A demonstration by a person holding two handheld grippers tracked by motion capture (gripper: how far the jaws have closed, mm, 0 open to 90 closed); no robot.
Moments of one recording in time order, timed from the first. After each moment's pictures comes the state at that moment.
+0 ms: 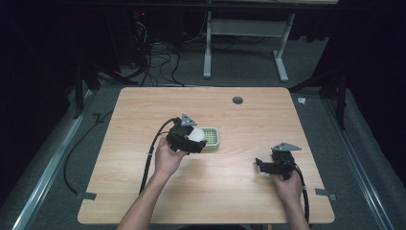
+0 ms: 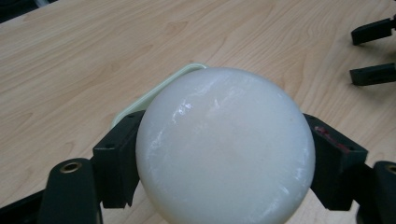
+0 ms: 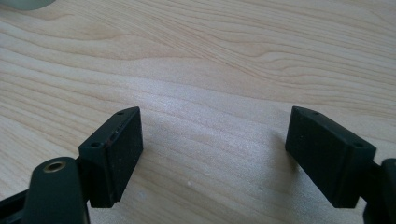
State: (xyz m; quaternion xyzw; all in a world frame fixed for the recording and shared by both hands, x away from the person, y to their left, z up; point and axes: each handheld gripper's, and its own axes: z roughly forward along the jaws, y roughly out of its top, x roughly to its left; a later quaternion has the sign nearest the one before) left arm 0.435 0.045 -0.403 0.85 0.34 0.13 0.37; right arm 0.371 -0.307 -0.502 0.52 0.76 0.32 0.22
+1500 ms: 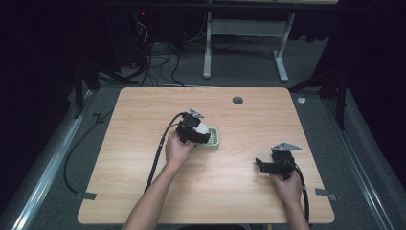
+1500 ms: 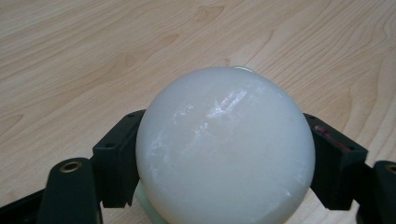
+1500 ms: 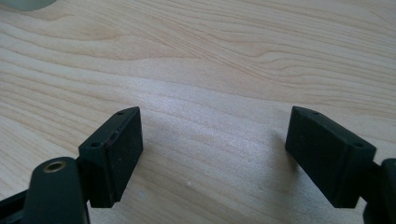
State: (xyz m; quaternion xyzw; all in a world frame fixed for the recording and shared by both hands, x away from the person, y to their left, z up) left arm 0.483 0.019 -0.439 0.85 0.38 0.14 0.33; right arm 0.371 -0.307 -0.502 0.52 0.76 0.32 0.22
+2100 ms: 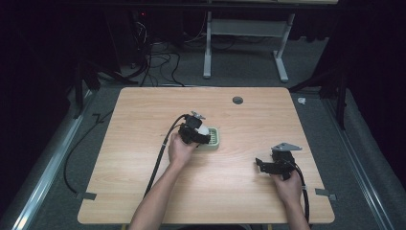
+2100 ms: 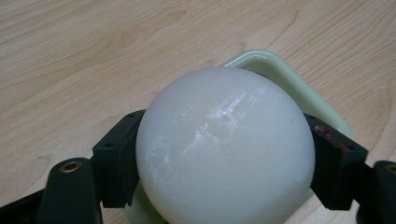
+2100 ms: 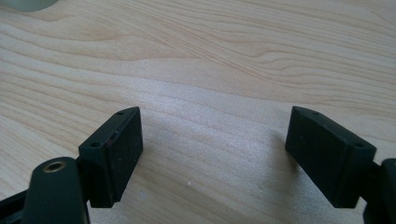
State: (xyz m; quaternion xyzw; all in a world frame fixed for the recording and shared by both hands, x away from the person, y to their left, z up) left arm 0.495 0.011 -0.462 0.85 0.41 0.13 0.32; right arm 0.371 -0.308 -0.502 0.52 0.76 0.32 0.22
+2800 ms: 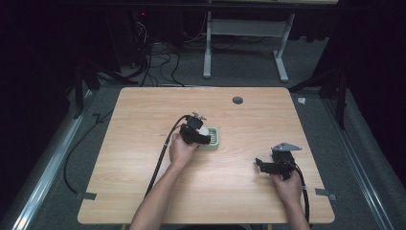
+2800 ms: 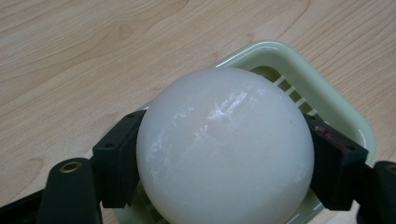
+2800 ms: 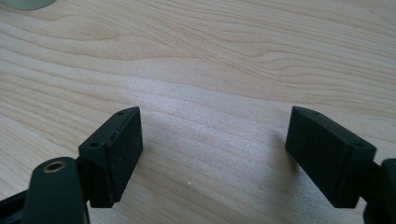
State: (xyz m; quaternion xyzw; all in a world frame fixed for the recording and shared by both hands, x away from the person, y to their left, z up) left arm 0.499 0.007 -0.471 0.85 0.41 0.13 0.30; right arm 0.371 -0.308 -0.502 0.52 0.76 0.32 0.22
